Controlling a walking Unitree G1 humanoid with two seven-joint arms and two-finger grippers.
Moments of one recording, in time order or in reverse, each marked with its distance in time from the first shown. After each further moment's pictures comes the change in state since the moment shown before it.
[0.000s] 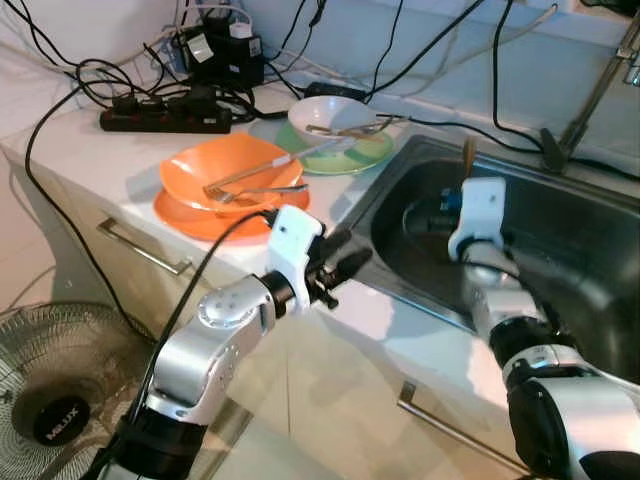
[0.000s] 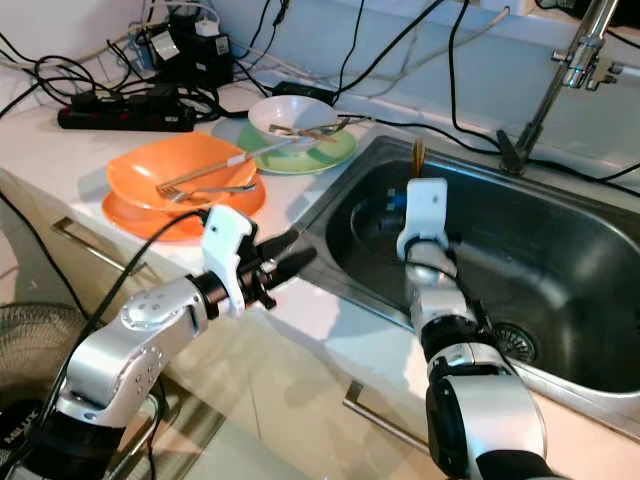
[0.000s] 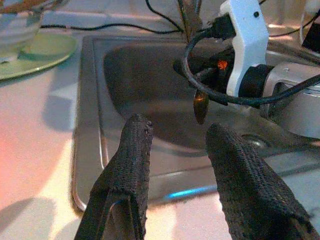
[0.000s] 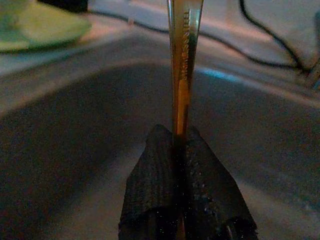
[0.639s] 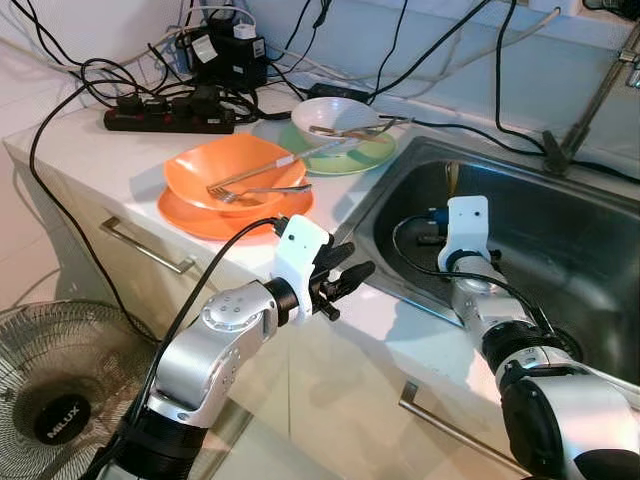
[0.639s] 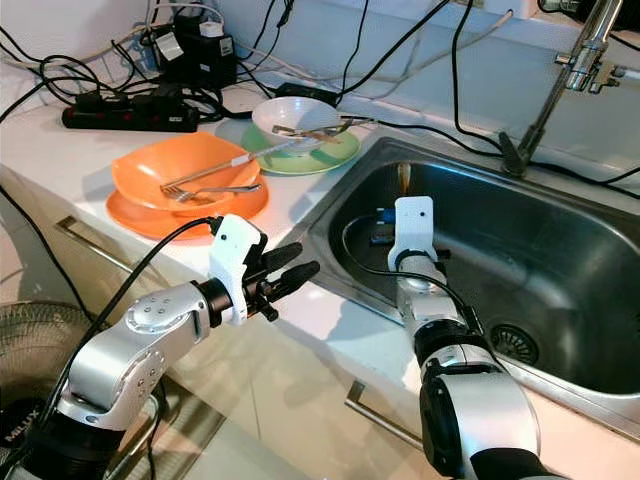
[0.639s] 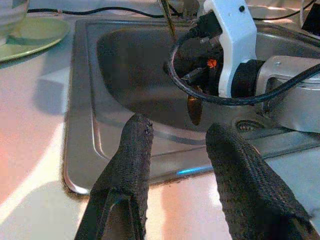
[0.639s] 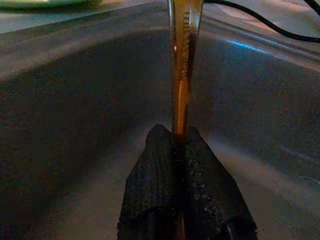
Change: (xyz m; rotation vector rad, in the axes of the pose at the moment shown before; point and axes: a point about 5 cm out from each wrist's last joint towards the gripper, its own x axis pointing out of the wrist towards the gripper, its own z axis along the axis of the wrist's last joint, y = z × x) left arm 0.000 -0.003 -0.006 0.010 0.062 -0.015; right arm -0.003 0.012 -0.013 -0.013 0.074 0.052
